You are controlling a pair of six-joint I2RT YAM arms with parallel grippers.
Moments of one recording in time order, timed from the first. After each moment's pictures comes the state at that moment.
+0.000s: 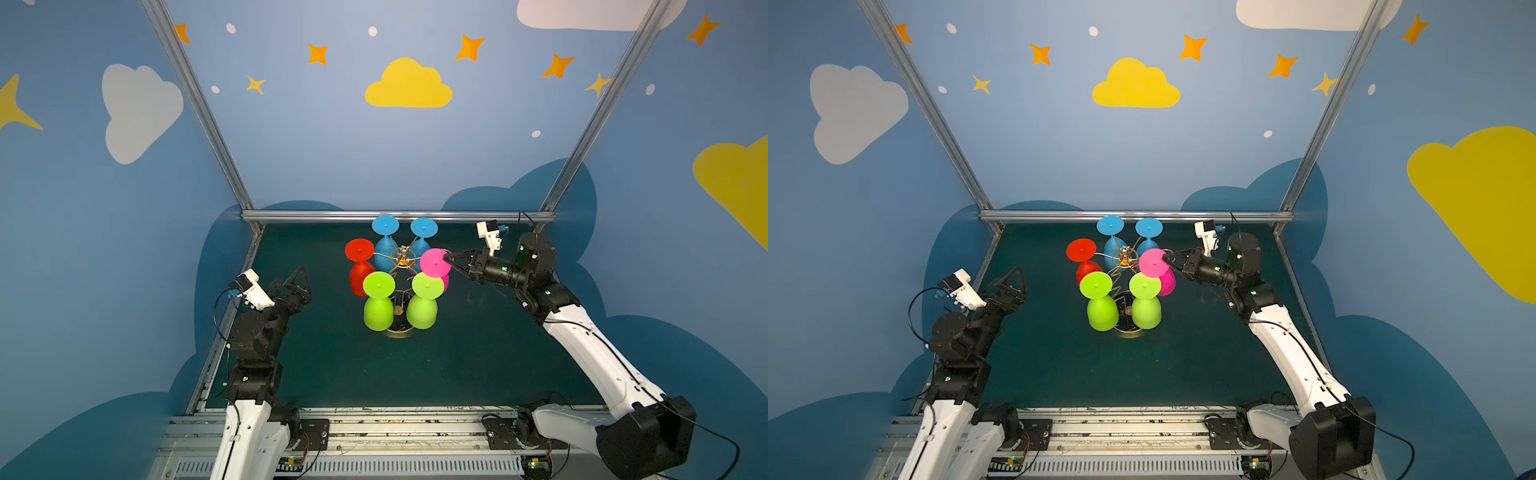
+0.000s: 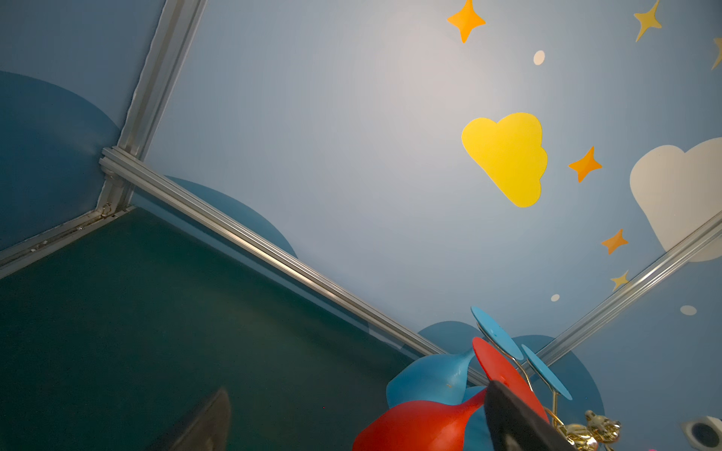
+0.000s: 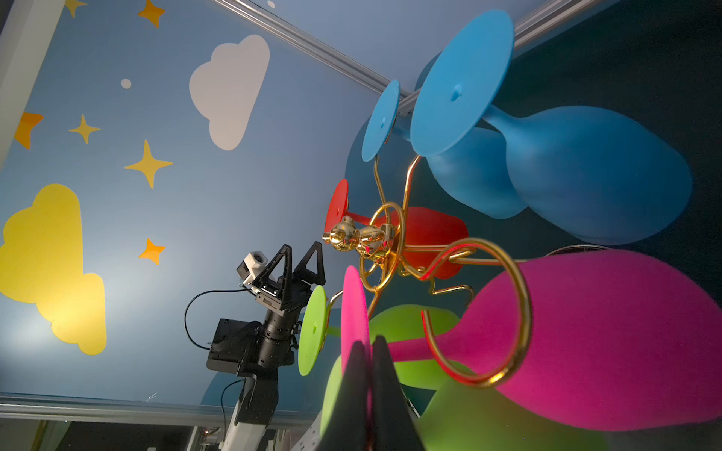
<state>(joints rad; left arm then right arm) 0.02 0.55 0.50 0.10 0.09 -0.67 0.32 1.20 1.06 -0.09 -0.82 0.92</state>
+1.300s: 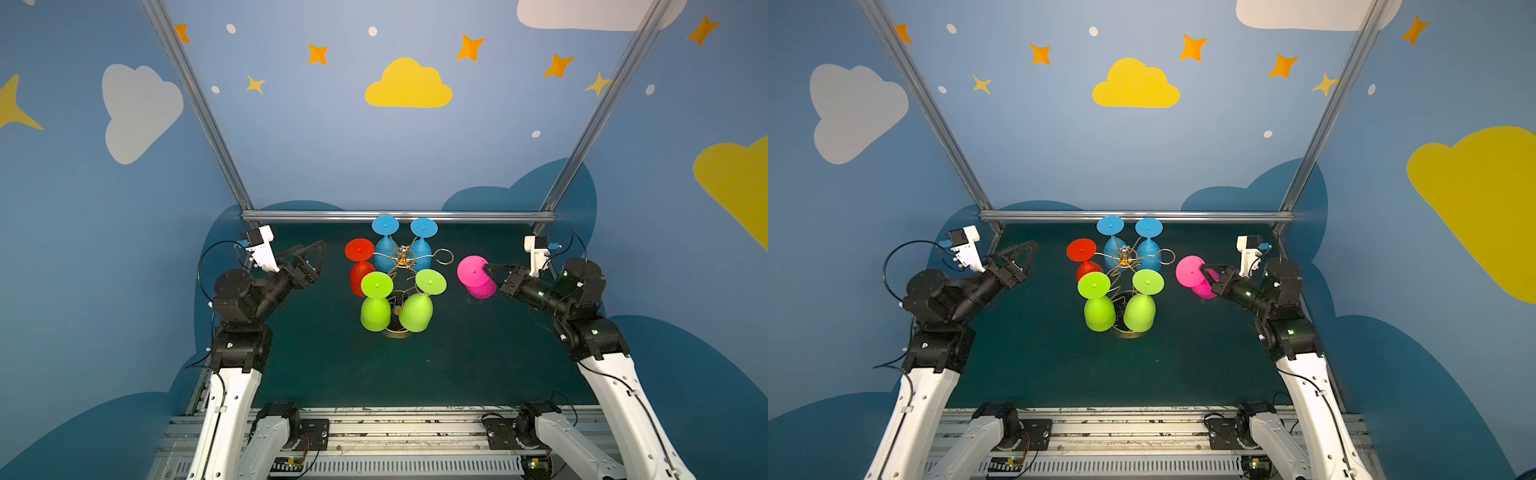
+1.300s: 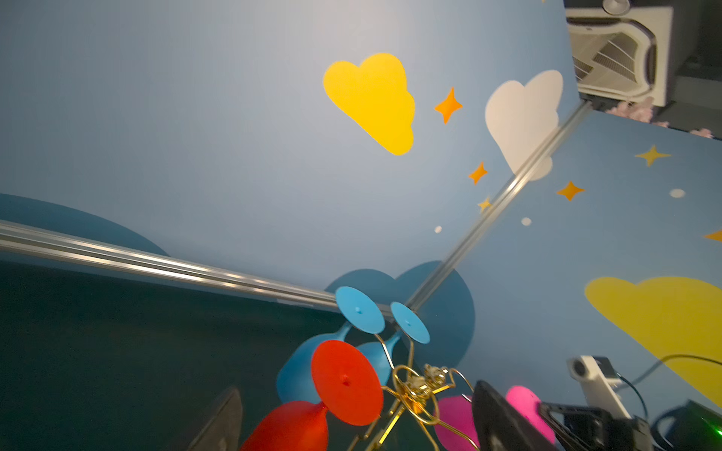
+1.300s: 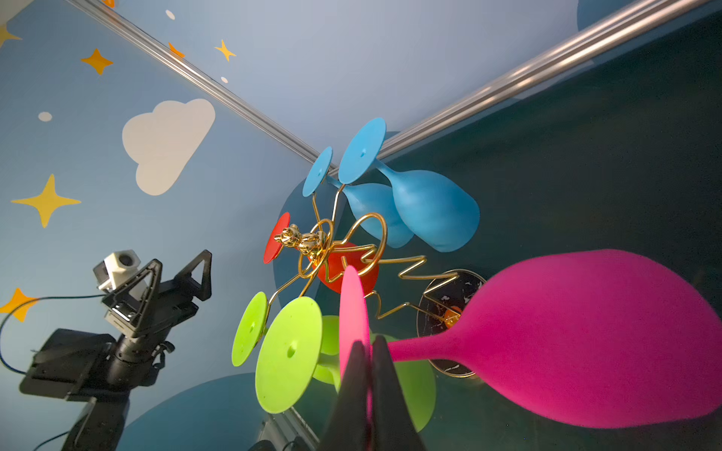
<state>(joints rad) 0.03 0.82 0.94 -0.05 0.56 -0.64 0.16 0.87 1.01 -0.39 -0.61 0.69</state>
